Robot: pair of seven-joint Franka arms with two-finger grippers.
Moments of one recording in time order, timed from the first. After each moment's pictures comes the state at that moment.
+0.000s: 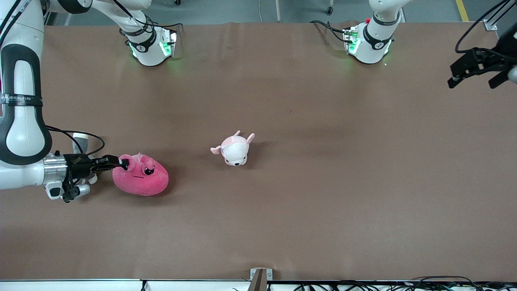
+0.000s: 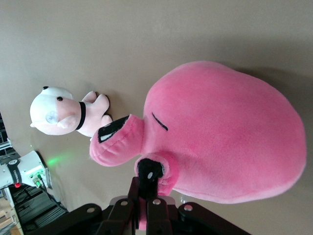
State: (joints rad) left arm 0.48 -0.03 -0.53 -1.43 -0.04 1.45 -0.04; right arm -0.07 0.58 -0.08 -1.44 0.61 1.55 -0.48
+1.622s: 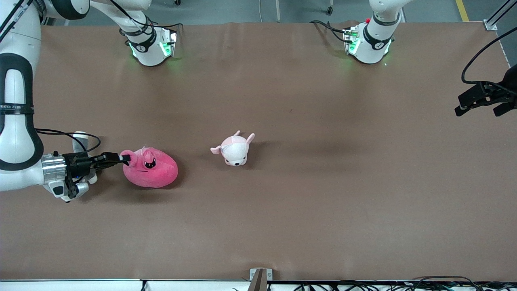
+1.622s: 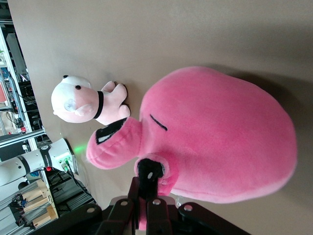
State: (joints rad) left arm 0.48 0.07 -0.53 -1.43 0.00 1.55 -0.04; right arm -0.11 0.63 -0.08 -1.44 0.70 1.47 -0.55
